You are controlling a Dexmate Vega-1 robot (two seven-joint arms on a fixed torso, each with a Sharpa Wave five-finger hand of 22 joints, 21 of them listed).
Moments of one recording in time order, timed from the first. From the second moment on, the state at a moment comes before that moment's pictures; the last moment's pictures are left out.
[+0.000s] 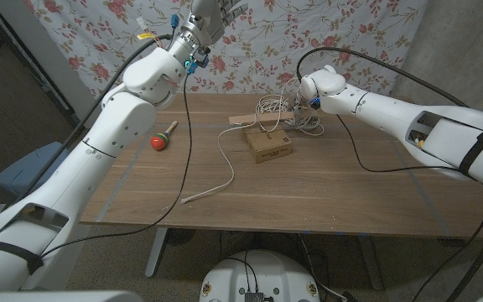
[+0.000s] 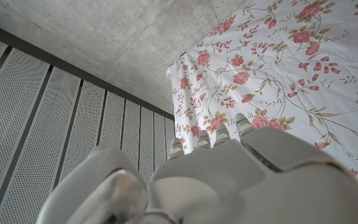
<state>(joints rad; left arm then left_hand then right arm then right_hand) 0.62 0.64 0.33 -2.02 -0.76 0.02 -0.03 0.27 0.04 -0.04 0.13 0.27 -0.11 -0.10 0.18 0.17 -0.17 0.13 0.21 0.19 -0.17 0.17 0.19 0.18 -0.17 0.21 0.27 0.20 0.07 -0.46 -1.25 -1.16 -0.79 -0.30 0.80 0.99 -0.06 0.22 -0.04 0.33 -0.04 -0.15 0.17 0.22 -0.06 -0.12 0.34 0.40 0.00 -0.03 0.30 0.56 -0.04 -0.03 0.96 0.17</state>
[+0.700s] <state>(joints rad) 0.61 0.64 0.33 -1.98 -0.77 0.01 -0.05 0.27 0.04 -0.04 0.12 0.28 -0.11 -0.09 0.18 0.17 -0.17 0.14 0.21 0.19 -0.17 0.17 0.19 0.18 -0.17 0.21 0.27 0.20 0.22 -0.31 -1.30 -0.95 -0.82 -0.31 1.09 1.02 -0.03 0.15 -0.04 0.38 -0.05 -0.19 0.21 0.20 -0.15 -0.07 0.24 0.33 -0.16 -0.03 0.22 0.47 -0.09 -0.04 0.85 0.17</state>
